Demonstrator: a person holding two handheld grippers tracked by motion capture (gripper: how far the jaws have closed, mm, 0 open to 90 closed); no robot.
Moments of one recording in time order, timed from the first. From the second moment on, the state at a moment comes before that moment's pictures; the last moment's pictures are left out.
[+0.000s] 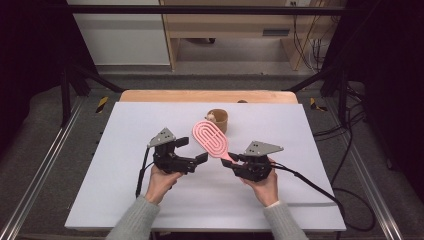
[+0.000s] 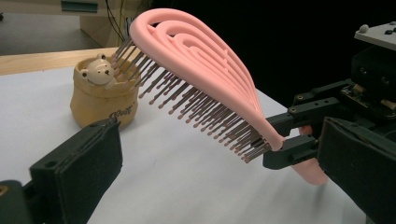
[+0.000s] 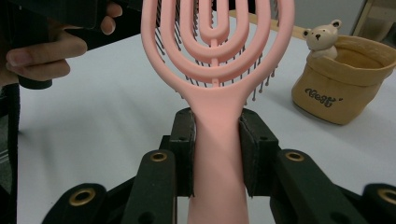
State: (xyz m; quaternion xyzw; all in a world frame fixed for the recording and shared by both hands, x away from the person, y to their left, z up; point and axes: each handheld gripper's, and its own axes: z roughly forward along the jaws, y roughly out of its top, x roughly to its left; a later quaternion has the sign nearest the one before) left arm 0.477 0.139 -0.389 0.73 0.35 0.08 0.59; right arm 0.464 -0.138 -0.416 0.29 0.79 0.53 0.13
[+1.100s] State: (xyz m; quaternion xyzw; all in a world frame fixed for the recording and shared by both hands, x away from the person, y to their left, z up) left arm 0.484 0.113 -0.391 0.70 0.39 0.05 0.60; right arm 0.461 -0.136 -0.415 0.27 0.78 0.55 0.13
